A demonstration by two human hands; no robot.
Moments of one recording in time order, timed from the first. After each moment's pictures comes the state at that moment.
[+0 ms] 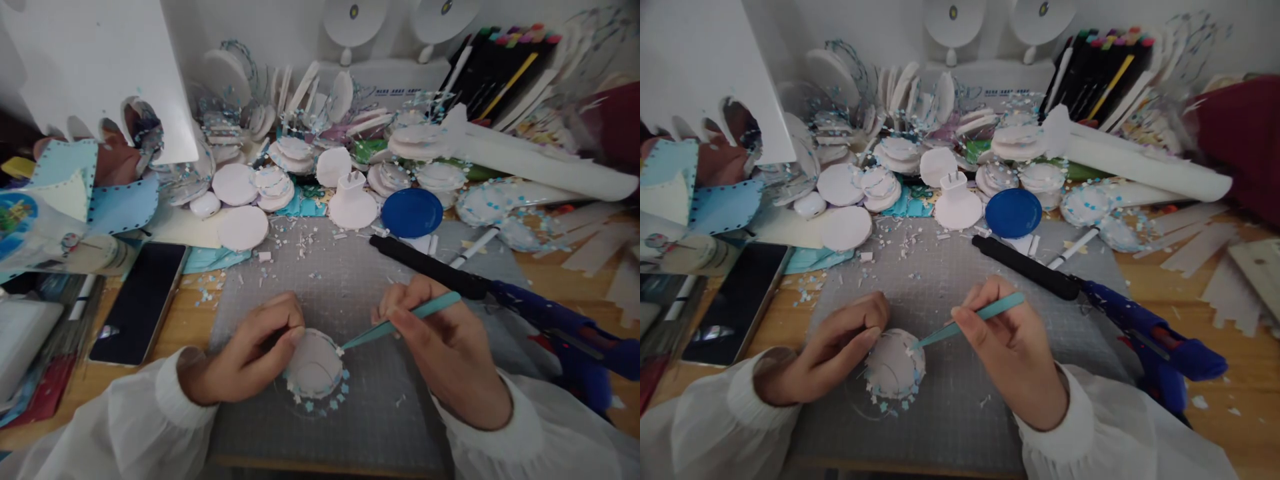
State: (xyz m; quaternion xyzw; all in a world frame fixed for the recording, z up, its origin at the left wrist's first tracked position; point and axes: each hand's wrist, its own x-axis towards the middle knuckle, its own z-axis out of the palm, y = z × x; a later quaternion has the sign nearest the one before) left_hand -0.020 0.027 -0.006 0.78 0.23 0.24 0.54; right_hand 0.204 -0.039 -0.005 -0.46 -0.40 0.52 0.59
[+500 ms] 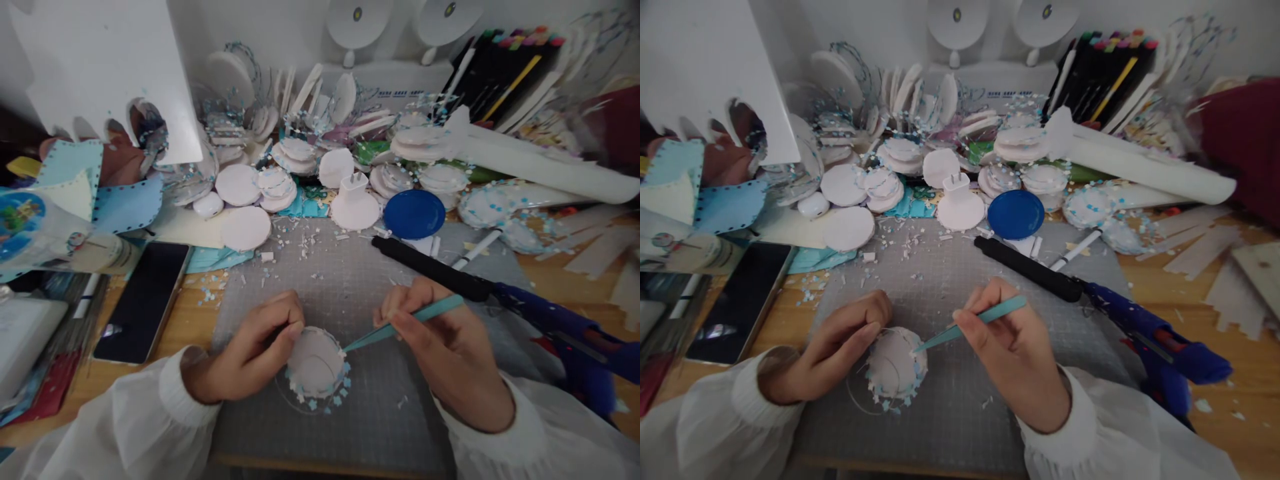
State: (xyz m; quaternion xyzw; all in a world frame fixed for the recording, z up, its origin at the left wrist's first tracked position) left_hand -0.022 0.026 -0.008 0.77 0.24 0.25 0.54; right_hand 0.203 -0.039 -0.003 -0.46 -0.41 0.52 0.59
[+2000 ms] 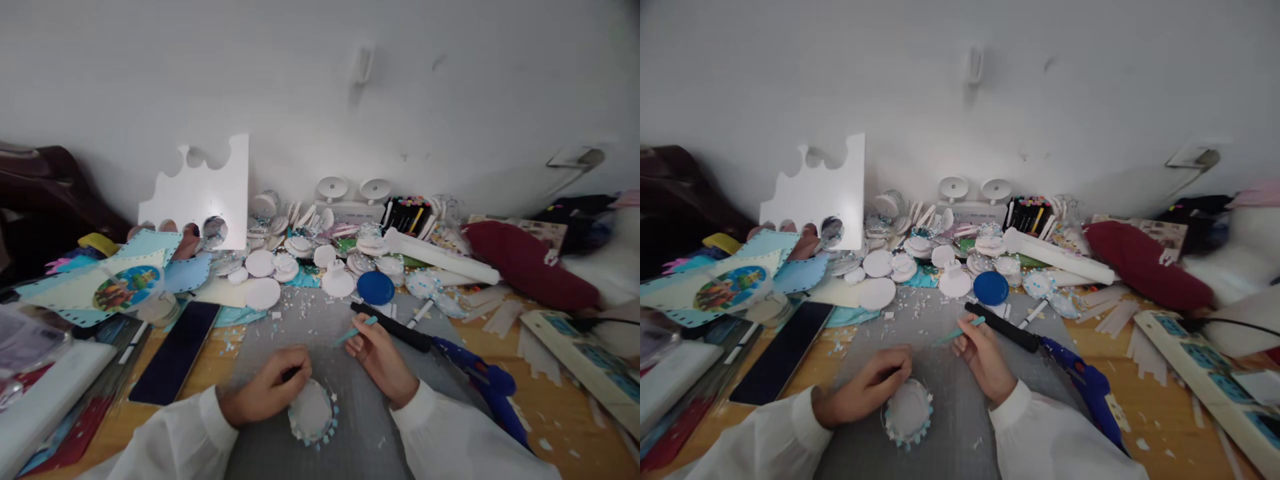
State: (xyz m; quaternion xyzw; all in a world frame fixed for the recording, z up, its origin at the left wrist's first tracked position) left_hand -0.017 0.020 -0.004 0.80 0.27 0.22 0.48; right_hand 0.194 -0.004 -0.022 -0.37 -0.22 0.65 0.63
